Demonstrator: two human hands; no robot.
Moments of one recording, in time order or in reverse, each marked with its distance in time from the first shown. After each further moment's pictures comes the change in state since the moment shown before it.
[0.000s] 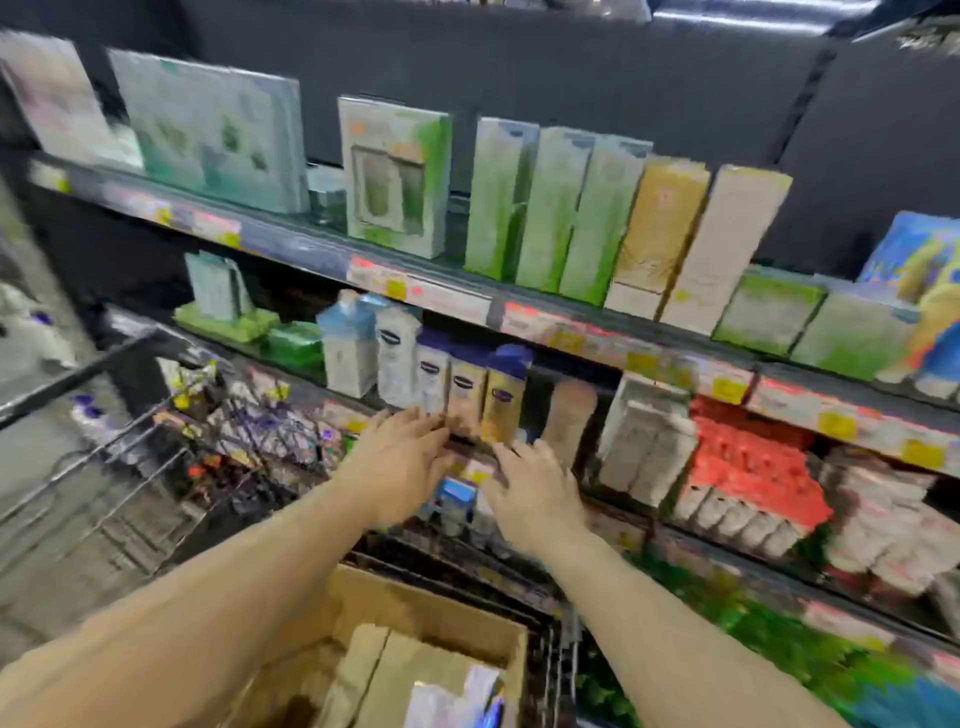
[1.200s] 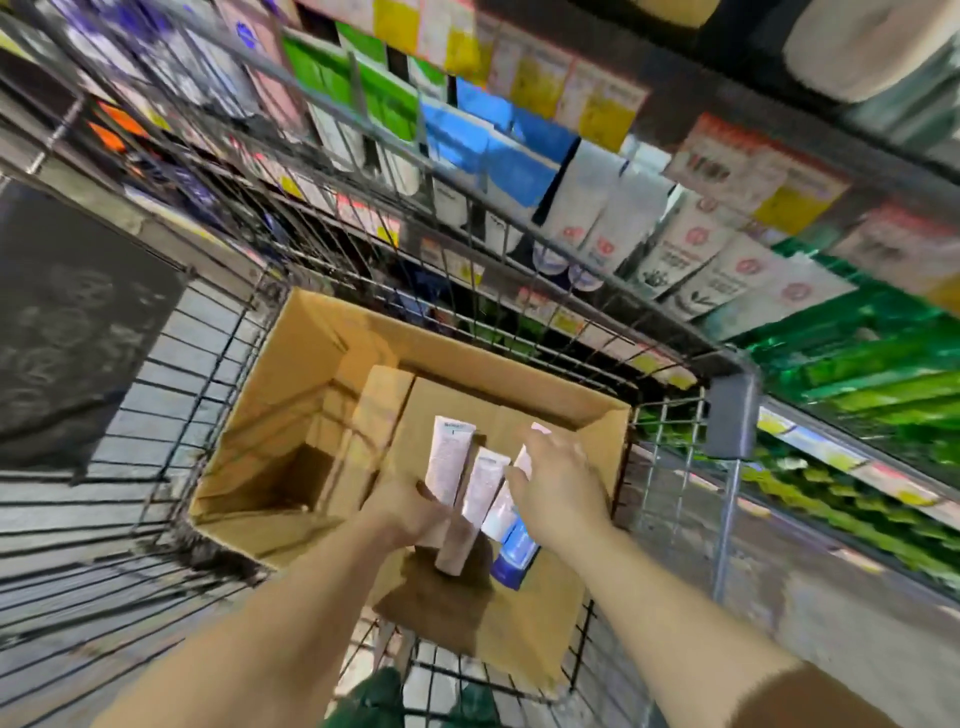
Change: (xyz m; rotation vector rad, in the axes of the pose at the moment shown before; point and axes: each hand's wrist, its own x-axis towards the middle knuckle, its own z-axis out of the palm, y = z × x) left_hand -0.128 -0.010 0.404 -0.690 -0.878 -0.945; right_hand -0.055 0.081 0.350 0.118 -0.603 0.322
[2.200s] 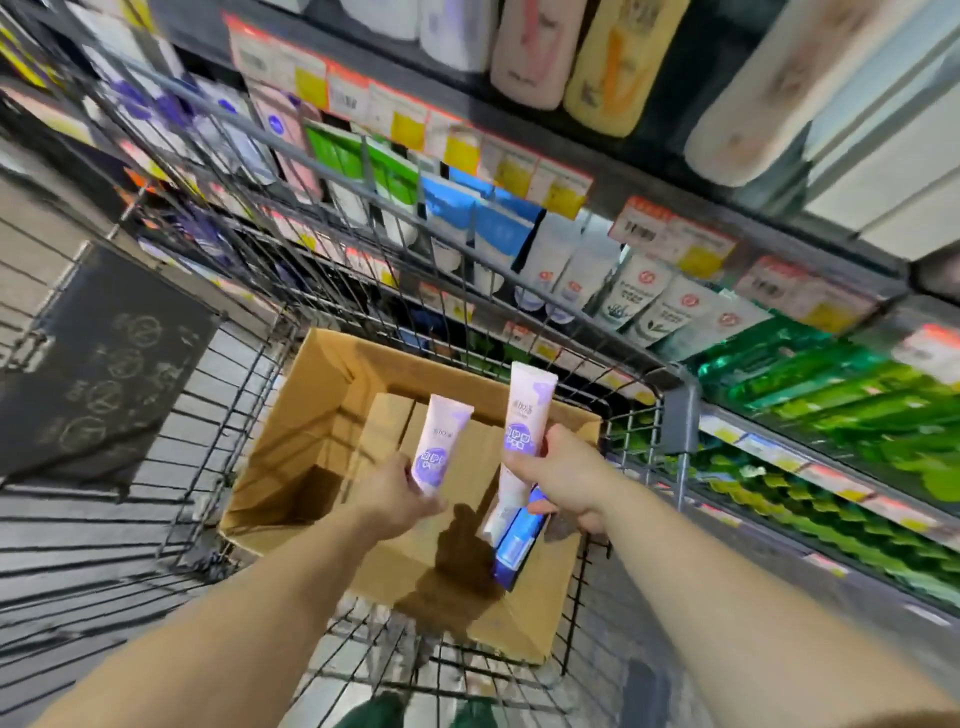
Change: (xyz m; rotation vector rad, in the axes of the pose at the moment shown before) left_hand -0.030 0.000 -0.038 -0.151 0.057 0.133; right_hand -0.023 -0.012 -0.065 0.775 -0.248 0.228
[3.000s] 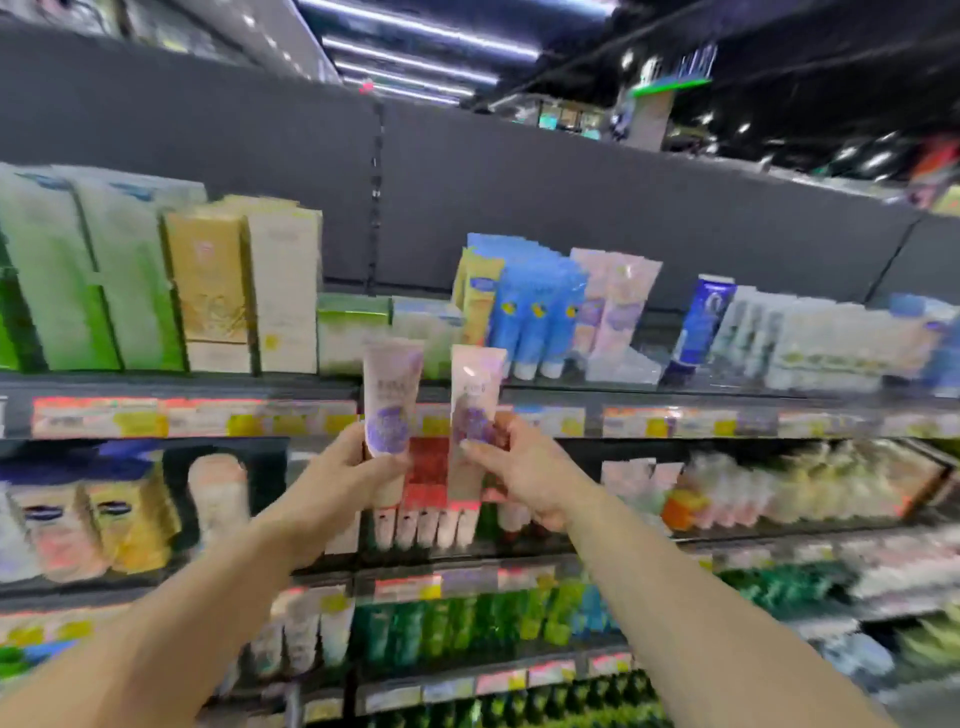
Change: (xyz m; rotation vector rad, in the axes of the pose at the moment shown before) left_hand -0.309 0.445 0.035 -0.308 -0.241 1.132; right_hand -0.360 -0.040 -0.346 0.230 0.668 -0.749
